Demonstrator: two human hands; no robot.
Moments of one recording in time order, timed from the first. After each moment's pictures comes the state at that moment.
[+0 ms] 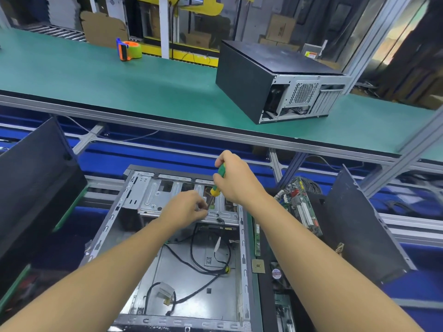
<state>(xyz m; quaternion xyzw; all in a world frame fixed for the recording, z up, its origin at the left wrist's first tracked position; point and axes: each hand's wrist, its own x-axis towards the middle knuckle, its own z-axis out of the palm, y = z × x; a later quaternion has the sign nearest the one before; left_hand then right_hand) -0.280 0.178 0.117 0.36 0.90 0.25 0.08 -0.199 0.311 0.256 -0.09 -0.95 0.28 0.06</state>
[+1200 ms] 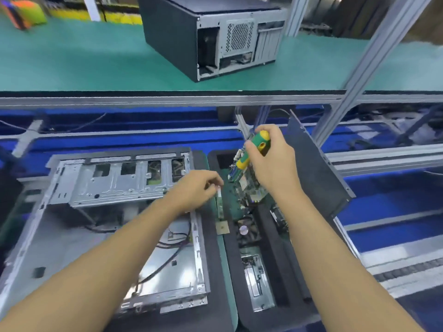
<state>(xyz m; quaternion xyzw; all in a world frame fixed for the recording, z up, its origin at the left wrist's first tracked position) -0.195 0.303 0.136 0.47 0.82 0.28 0.17 -0.061 0.444 0.232 -0.27 -0.83 0.38 0.30</state>
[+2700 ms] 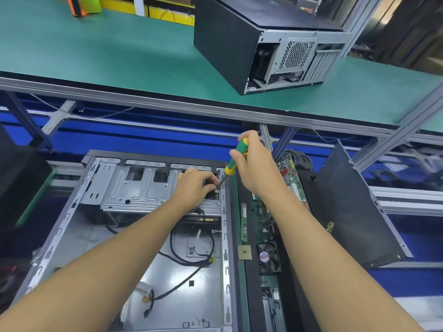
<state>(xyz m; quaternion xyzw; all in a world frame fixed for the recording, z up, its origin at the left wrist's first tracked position) -0.285 0.271 0.102 0.31 0.89 0.33 0.08 -0.190 0.401 0.223 -0.16 -0.92 0.34 0.13</state>
